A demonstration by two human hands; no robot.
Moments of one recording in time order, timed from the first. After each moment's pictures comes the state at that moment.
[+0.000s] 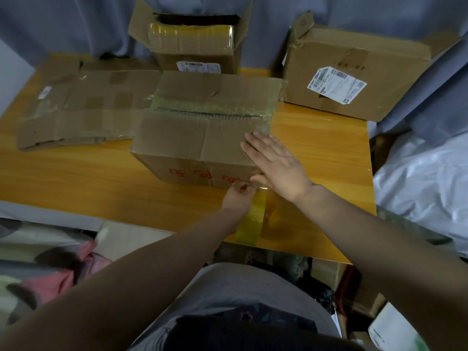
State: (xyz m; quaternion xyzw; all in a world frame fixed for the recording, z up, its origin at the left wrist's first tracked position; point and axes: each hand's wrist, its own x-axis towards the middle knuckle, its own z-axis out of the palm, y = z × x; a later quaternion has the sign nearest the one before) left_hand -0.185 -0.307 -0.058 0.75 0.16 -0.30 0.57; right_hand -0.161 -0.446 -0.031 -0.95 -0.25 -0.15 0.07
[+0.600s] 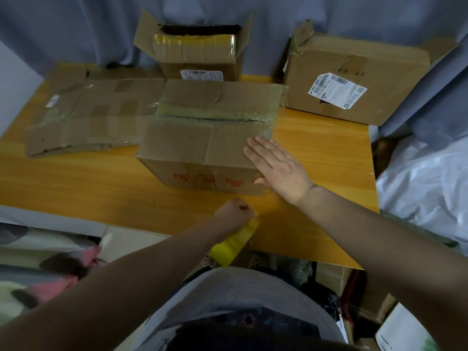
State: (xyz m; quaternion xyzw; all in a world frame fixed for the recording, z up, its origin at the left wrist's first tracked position) left_hand -0.191 -0.277 -0.039 0.84 0.03 -0.37 0.40; right_hand -0.156 -0.446 -0.036 -0.94 -0.26 -0.21 0.00
